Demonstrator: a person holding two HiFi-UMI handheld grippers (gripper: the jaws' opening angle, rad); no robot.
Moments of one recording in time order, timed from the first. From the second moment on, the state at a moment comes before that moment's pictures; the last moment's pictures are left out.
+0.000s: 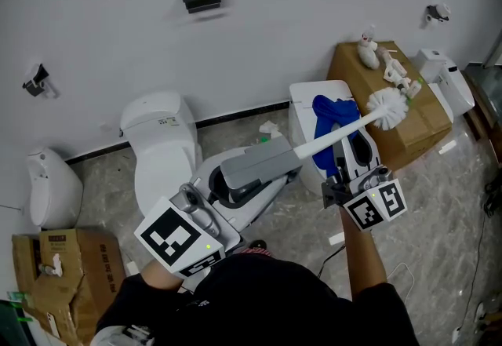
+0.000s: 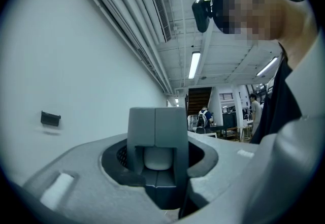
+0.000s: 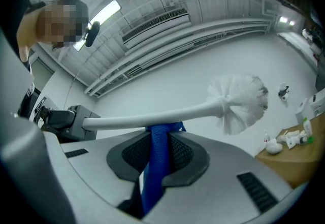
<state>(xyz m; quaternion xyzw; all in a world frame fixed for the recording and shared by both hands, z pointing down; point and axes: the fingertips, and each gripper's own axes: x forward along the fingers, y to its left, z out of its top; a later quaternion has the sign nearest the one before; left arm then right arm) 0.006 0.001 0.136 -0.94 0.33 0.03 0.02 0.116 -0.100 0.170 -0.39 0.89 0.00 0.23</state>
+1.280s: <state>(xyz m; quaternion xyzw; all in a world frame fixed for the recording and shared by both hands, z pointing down) 0.008 -0.011 0.135 -0.95 0.32 0.02 0.04 0.157 -0.127 0.179 -0.43 0.87 -0.02 0.23</state>
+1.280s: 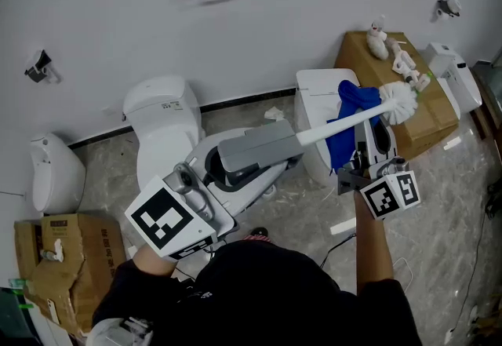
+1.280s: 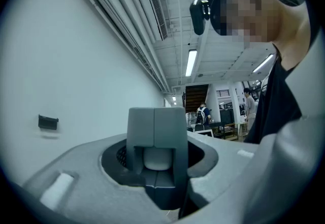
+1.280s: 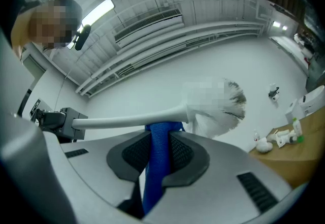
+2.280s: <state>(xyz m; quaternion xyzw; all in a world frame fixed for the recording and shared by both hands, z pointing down) -0.009 -0.009 0.165 -0.95 0.30 -0.02 0.06 0.148 -0.127 0.207 -0.42 0.88 -0.05 0.21</state>
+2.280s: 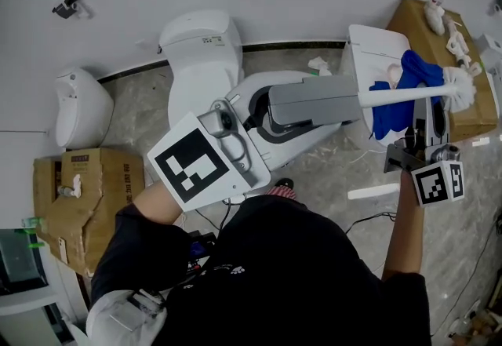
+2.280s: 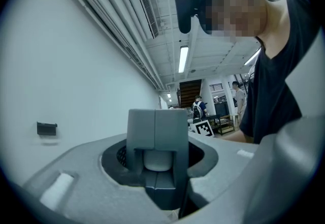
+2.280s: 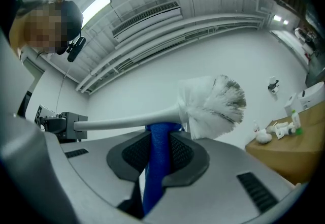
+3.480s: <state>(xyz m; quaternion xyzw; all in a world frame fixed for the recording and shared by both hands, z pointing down) -0.077 -0.059 0.178 -0.91 0.40 -0.02 0.01 0.115 -0.099 0.232 -0.38 0.91 -0.07 0.17</state>
